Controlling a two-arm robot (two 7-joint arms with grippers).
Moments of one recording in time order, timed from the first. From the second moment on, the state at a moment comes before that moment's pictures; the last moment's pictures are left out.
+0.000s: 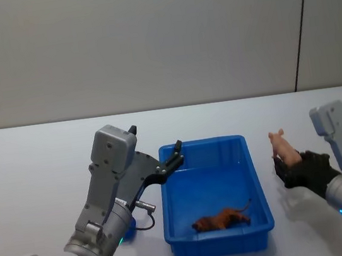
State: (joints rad) left arm -0.24 0.38 0.45 -1.63 -0.20 0.01 -0.01; right arm 0.23 0.22 -0.26 -1.45 0.18 0.35 0.10
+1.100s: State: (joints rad) left arm -0.24 0.38 0.45 -1.63 -0.20 0.01 -0.01; right arm 0.26 0.20 -0.32 -1.53 0.11 0.41 0.31
